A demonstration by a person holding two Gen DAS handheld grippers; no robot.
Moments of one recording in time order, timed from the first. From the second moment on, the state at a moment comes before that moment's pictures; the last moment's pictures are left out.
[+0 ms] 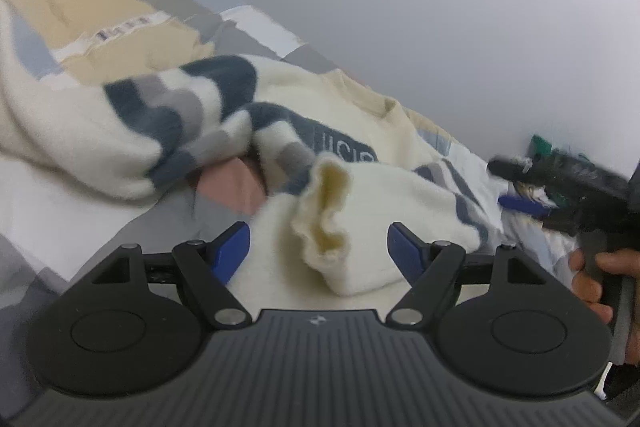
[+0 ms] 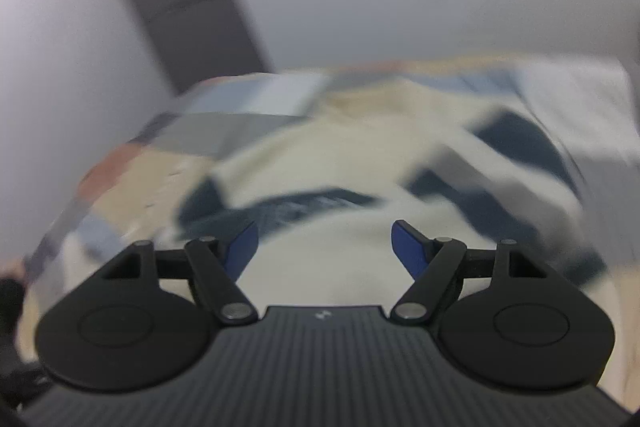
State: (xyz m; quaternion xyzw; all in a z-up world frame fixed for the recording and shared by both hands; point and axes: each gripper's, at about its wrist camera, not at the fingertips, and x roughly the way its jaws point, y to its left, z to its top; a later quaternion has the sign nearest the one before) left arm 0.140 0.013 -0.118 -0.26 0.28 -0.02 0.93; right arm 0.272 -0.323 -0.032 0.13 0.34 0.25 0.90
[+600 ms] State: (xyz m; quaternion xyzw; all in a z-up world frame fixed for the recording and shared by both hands) left arm 0.166 0.016 -0.147 -0.25 0.33 0.10 0.90; right arm 0.332 -0.379 -0.129 0.17 0.41 0.17 0.88
